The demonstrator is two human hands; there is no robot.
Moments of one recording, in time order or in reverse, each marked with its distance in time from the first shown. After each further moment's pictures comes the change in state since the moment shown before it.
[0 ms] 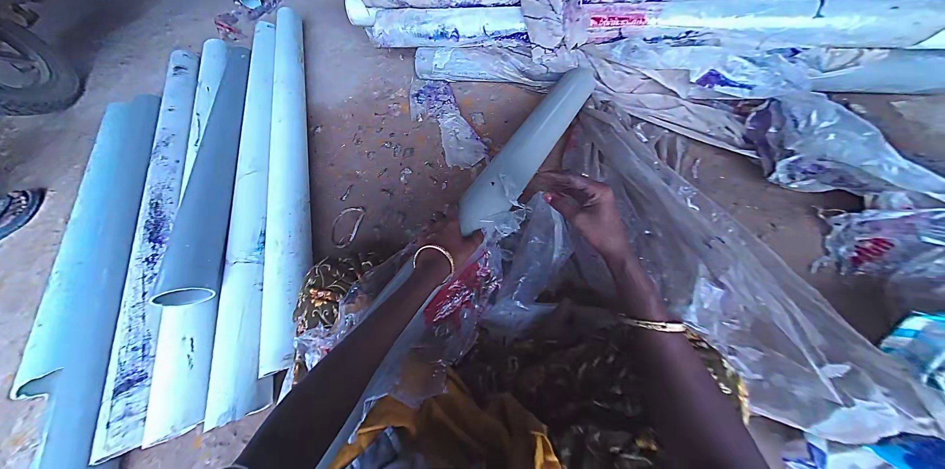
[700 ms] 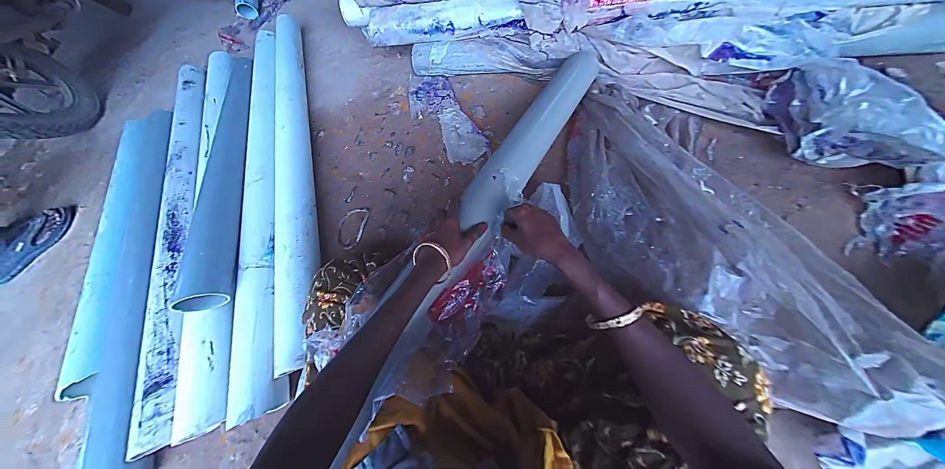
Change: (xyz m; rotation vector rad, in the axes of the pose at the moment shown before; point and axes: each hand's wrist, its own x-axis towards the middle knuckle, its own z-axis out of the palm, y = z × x) left_hand 0.011 -0.009 0.005 -0.071 0.011 0.067; right_hand 0.013 -0.035 0.057 -0.541 -0.661 0.594
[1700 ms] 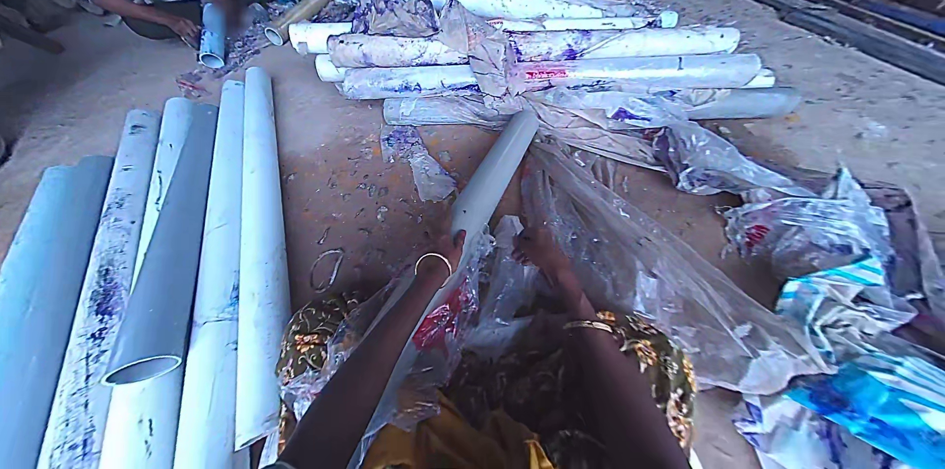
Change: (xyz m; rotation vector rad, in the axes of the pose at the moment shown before) left_hand 0.015 0.030 0.001 0.062 0.047 0.092; right_hand -0.009 0.065 -0.002 0.525 0.287 0.320
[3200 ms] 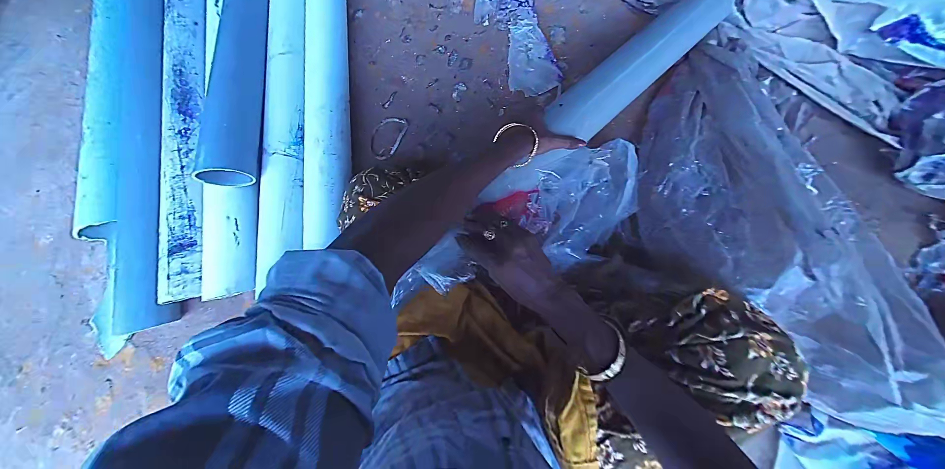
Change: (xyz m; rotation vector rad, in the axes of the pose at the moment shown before) left_hand 0.062 -0.039 -0.012 -0.178 -0.105 0.064; right_hand -0.121 -0.041 0.162 -0.412 0.076 -1.429
